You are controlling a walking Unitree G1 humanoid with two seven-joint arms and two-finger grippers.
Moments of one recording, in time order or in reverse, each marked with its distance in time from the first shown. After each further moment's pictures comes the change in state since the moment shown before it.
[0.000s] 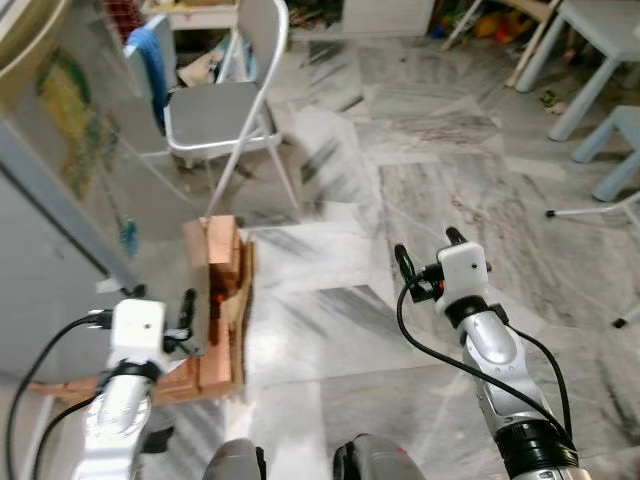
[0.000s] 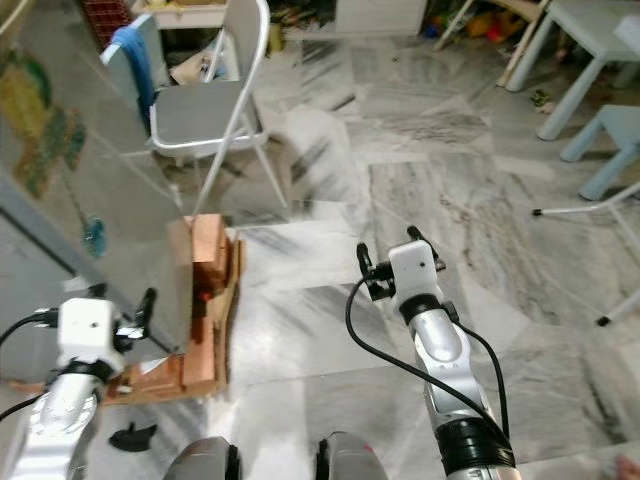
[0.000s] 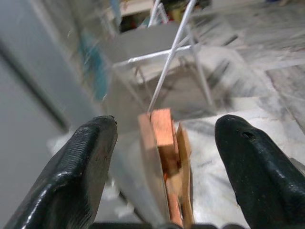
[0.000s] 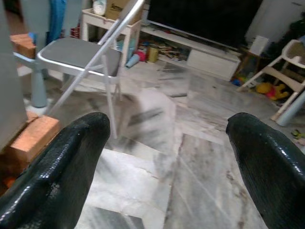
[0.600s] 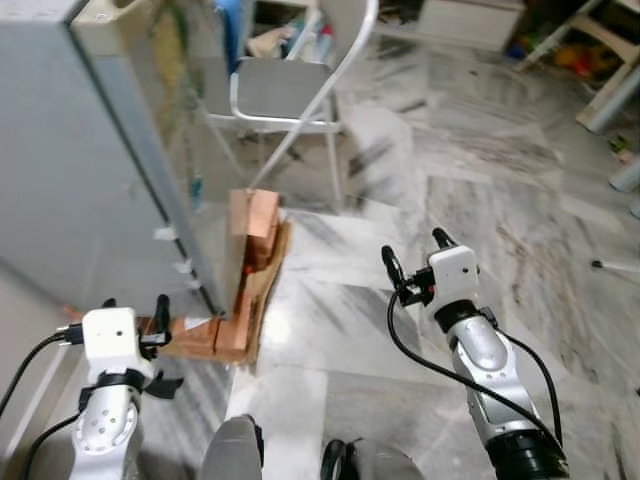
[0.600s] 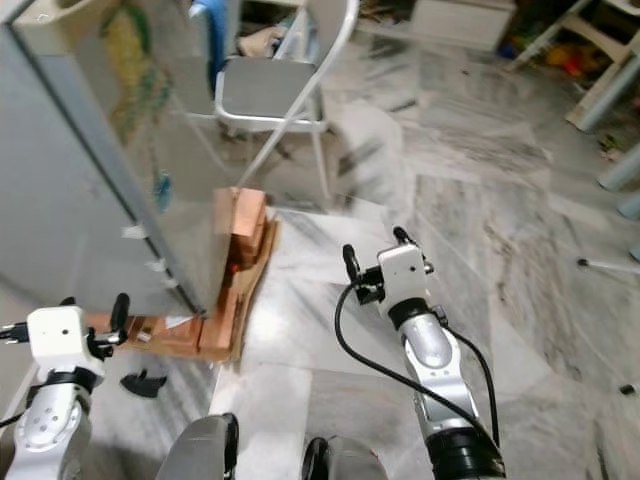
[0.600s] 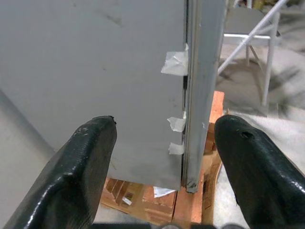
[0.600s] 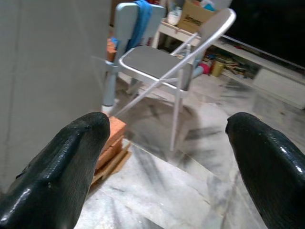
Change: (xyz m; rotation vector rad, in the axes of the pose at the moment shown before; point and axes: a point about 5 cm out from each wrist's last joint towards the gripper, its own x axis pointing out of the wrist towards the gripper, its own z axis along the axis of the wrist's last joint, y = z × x) left arm -0.010 -0.023 -0.002 -0.120 0.006 0.063; right arm -0.012 0.004 -0.005 0.011 0.018 0.022
